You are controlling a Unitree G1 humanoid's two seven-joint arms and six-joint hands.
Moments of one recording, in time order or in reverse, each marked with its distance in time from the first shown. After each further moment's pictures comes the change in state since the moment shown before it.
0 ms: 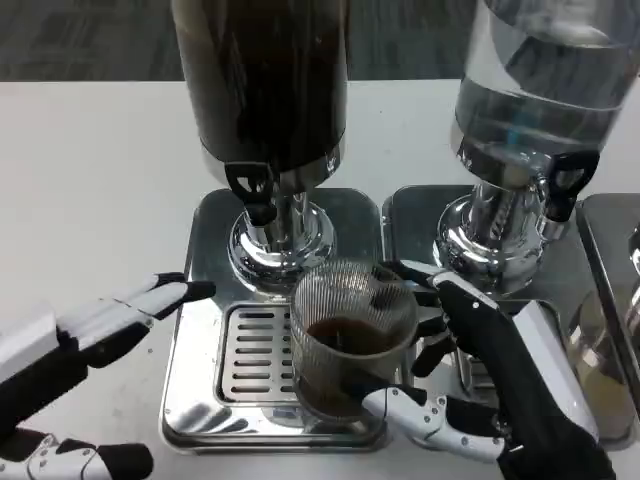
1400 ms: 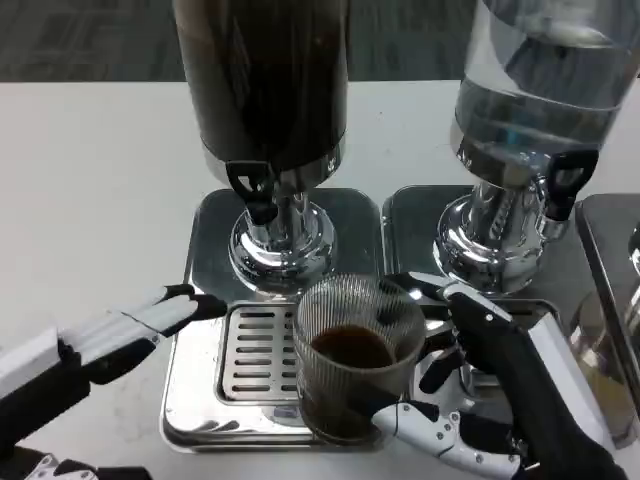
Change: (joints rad) left arm 0.073 0.016 -0.002 -0.090 -0.054 0.016 -0.015; right arm 0.078 -0.005 -0.010 -0.071 0.027 0.000 0.029
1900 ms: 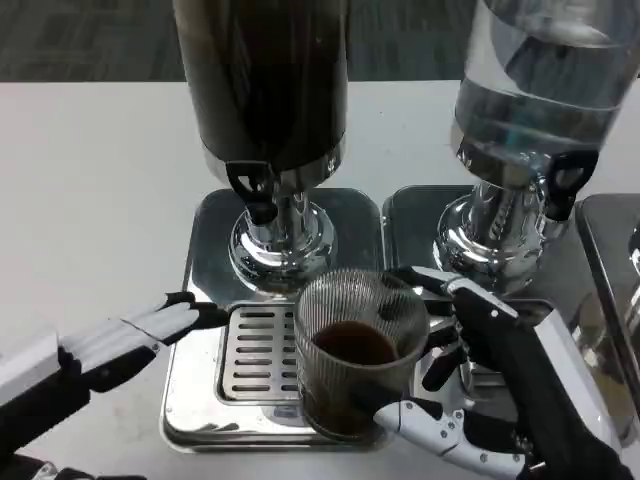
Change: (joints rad) left arm 0.021 0.004 0.003 -0.013 0.000 0.000 0.000; right arm 0.014 0.001 -0.002 -0.032 0.002 0.000 0.001
